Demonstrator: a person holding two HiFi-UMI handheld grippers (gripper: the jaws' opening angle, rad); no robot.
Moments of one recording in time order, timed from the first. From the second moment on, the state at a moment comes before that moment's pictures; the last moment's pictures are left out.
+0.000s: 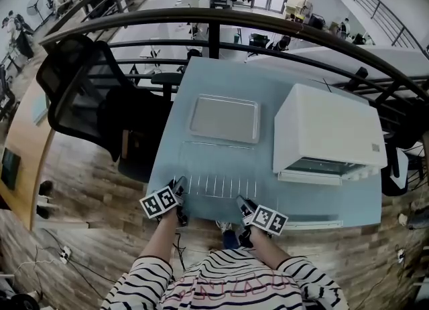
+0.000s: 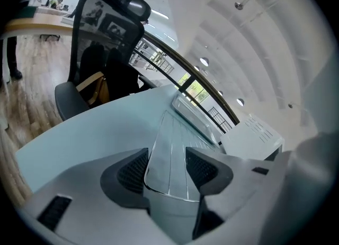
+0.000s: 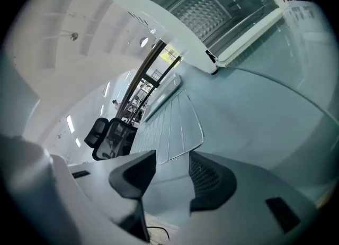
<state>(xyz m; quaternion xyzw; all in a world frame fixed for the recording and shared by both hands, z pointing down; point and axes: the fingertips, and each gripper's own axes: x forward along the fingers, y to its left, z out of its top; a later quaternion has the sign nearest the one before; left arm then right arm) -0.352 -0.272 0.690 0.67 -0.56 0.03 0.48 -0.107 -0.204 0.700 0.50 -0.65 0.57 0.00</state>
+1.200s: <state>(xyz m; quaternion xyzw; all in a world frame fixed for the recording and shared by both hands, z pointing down) -0.345 -0.265 0.637 0.74 -0.58 0.14 0.31 -0.068 -0.190 0.664 0.54 -0.69 0.49 -0.02</state>
